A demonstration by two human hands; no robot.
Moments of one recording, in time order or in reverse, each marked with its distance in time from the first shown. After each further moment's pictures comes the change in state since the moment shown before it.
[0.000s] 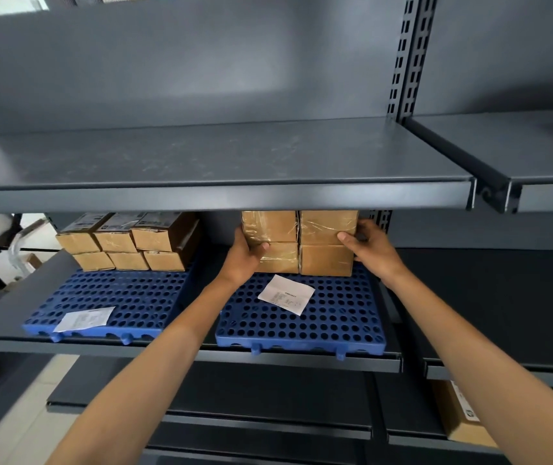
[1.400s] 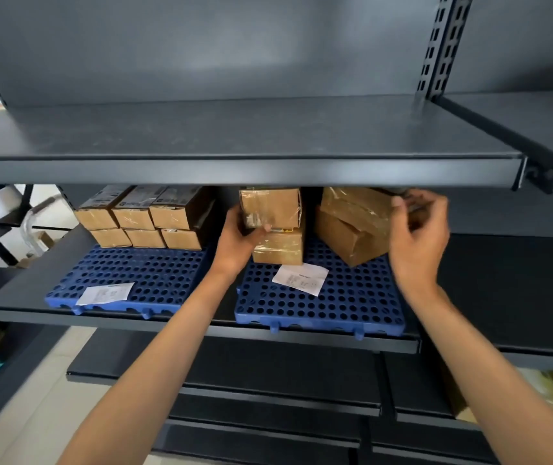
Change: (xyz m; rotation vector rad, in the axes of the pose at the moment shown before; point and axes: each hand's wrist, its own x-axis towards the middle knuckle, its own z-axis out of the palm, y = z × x) left_hand -0.037 0.008 -0.038 -0.140 0.138 0.084; right_hand -0.067 -0.058 0.019 0.021 0.656 -0.489
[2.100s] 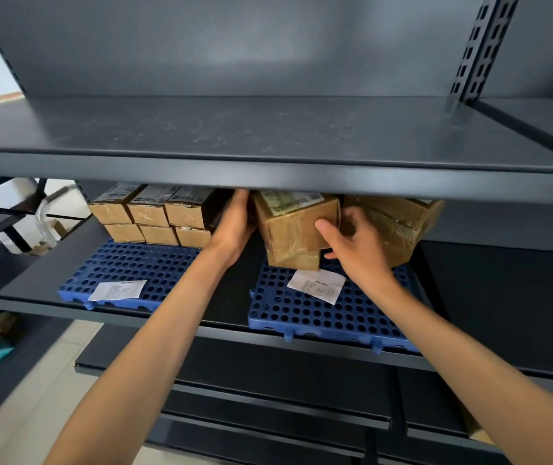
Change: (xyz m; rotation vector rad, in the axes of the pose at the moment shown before) left_hand 0.020 0.047 -0.025 -0.320 -0.083 -0.175; right_hand -0.031 -0.017 0.076 0.097 -0.643 0.361
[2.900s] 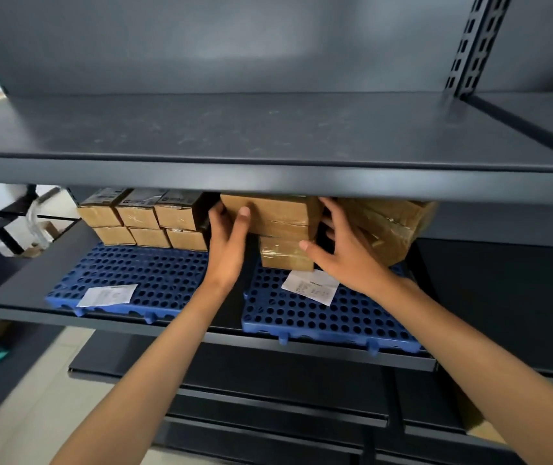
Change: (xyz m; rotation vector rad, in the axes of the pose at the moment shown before) left_hand -0.019 -0.049 -0.009 0.149 0.183 0.204; right_hand 0.014 0.015 -0.005 -0.310 -0.238 -0.138
